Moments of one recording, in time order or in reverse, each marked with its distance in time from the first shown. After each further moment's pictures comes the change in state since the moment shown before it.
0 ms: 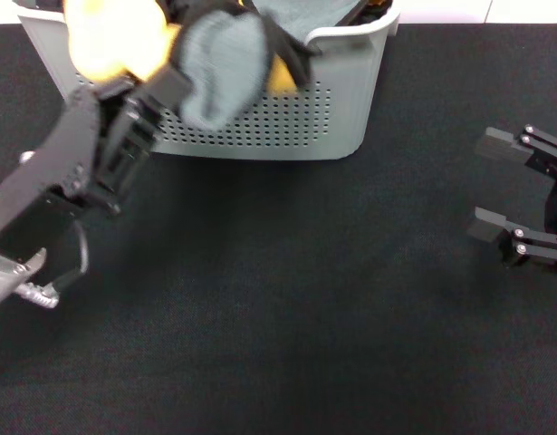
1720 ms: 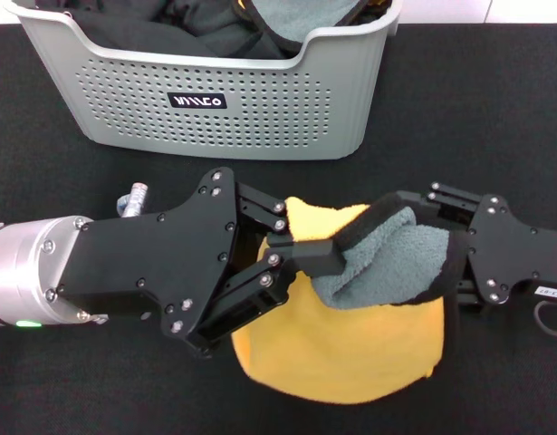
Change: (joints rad) left arm -0.064 0.047 0.398 0.190 0.001 0.000 0.047; right arm 0.088 -0.001 -0.196 0.127 -0.014 0.166 -0.095
